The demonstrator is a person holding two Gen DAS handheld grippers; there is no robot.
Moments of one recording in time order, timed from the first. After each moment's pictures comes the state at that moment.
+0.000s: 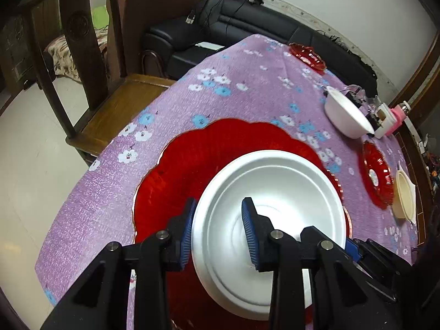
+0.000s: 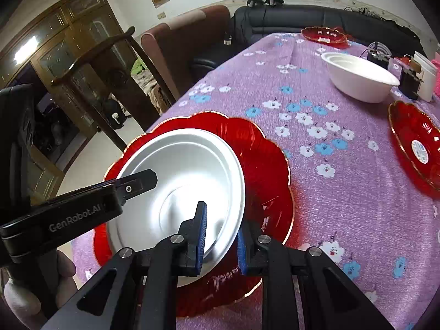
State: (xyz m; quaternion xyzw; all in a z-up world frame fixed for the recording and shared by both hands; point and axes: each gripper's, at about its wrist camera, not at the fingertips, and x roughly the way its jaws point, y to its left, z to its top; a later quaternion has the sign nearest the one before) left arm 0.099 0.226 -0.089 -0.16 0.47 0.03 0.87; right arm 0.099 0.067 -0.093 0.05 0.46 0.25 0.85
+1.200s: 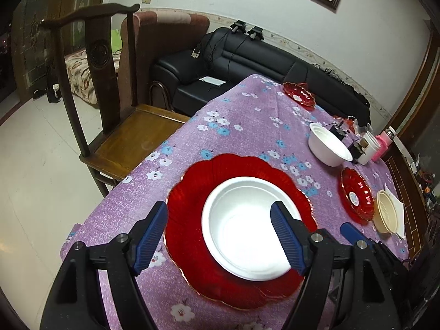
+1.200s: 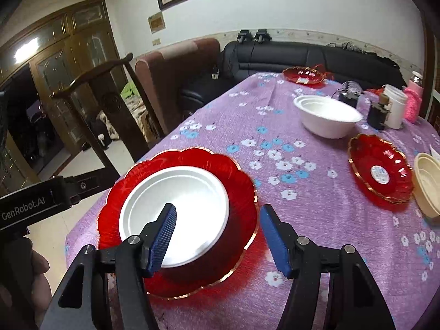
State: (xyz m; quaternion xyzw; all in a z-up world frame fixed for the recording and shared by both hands) left arm 0.041 0.227 -0.030 -0.17 0.38 0.05 0.91; right arm 0.052 0.038 -0.043 0.03 0.36 0.20 0.91
